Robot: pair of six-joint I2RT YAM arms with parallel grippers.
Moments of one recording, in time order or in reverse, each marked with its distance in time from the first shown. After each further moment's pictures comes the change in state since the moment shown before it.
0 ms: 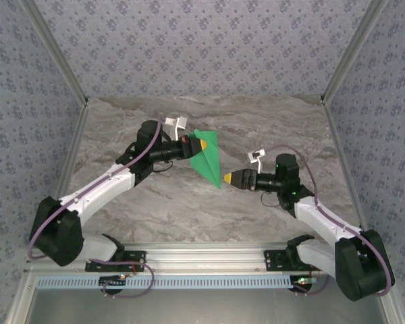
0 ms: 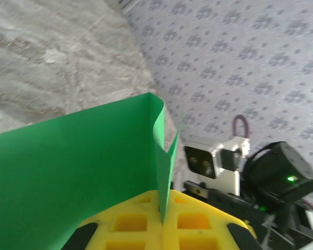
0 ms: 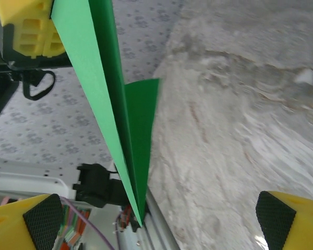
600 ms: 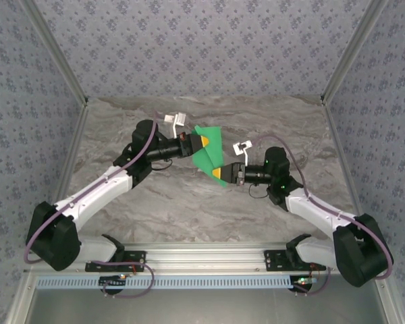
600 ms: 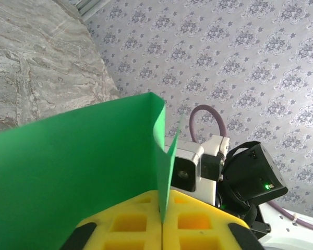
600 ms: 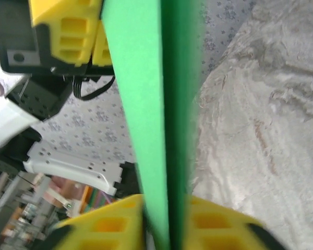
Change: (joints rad) left arm -0.010 -0.032 0.000 0.080 0.050 -0.090; right arm 0.149 0.093 0.111 0.190 0.004 0.101
